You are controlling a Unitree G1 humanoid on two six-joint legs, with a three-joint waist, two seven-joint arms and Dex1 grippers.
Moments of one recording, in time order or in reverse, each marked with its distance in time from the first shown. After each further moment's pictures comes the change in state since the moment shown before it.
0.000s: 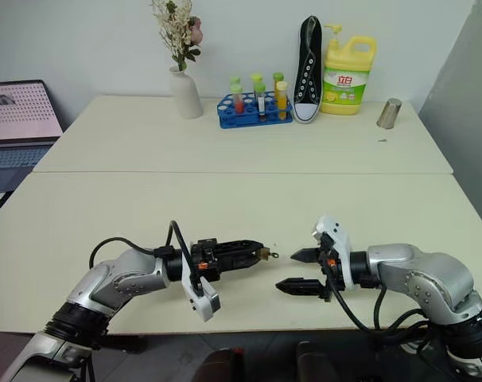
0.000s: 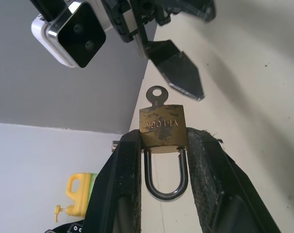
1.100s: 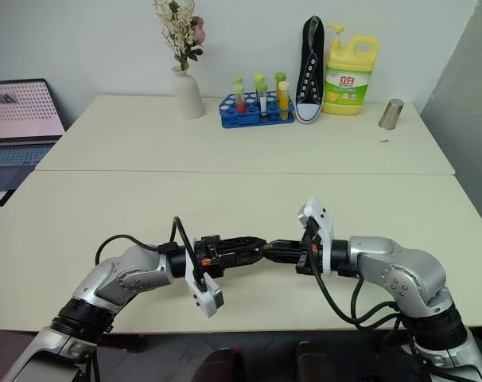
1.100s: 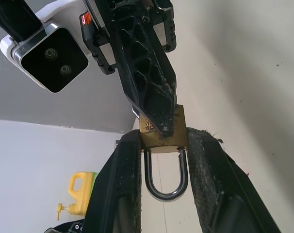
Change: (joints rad) left arm -0.025 -0.018 -0.013 0.024 -0.015 0.013 0.001; right arm -0.058 0.181 -0.014 0.040 -0.017 0.005 -0.041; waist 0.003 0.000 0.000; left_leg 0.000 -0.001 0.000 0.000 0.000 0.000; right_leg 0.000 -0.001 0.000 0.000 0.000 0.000
